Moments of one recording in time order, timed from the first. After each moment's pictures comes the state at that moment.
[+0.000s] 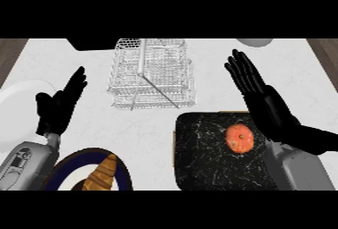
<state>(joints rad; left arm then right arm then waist) -0.30 0.44 -0.20 -1.30 0.22 0.17 0.05 -0.32 -0.20 0.18 -1.63 -0.20 0.07 -0.13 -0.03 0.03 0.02</state>
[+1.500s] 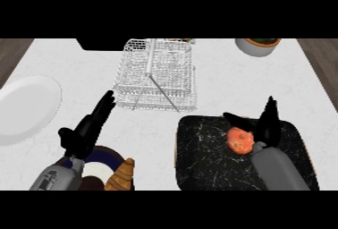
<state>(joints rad) -0.16 0.31 -0.29 -1.34 0.24 0.09 -0.11 -0.32 -0.17 0.16 -1.01 0.60 -0.67 0.66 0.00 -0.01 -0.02</state>
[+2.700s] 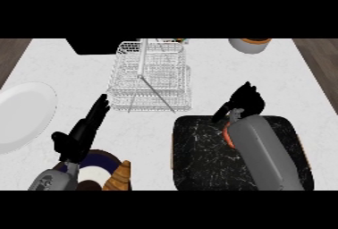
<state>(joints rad) -0.12 0.31 -0.26 -1.34 0.25 0.08 -0.13 -0.58 -0.07 0.16 -1.10 0.89 -0.04 1.25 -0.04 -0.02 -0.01</state>
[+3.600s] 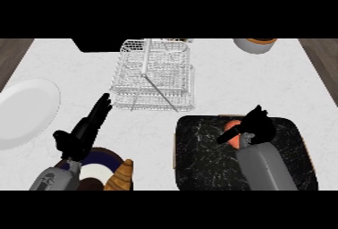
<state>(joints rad) -0.13 0.29 -0.25 -1.31 0.24 0.05 -0.14 -0.33 -0.01 0.09 -1.30 1.01 0.02 1.25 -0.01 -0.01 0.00</state>
